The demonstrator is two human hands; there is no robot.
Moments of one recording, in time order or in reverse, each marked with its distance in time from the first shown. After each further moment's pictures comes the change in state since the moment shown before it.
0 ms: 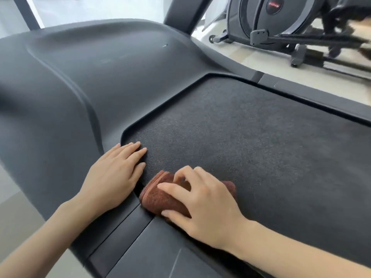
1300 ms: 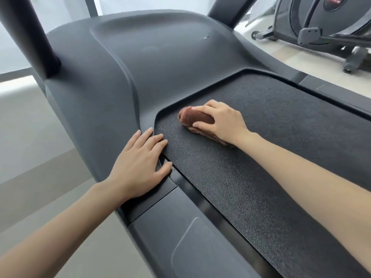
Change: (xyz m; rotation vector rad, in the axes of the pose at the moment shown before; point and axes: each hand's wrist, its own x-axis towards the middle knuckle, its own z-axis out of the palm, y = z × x) left_hand -0.041 0.018 -0.006 0.112 -0.039 -0.134; right_hand 0.131 0.099 0.026 0.027 0.032 -0.035
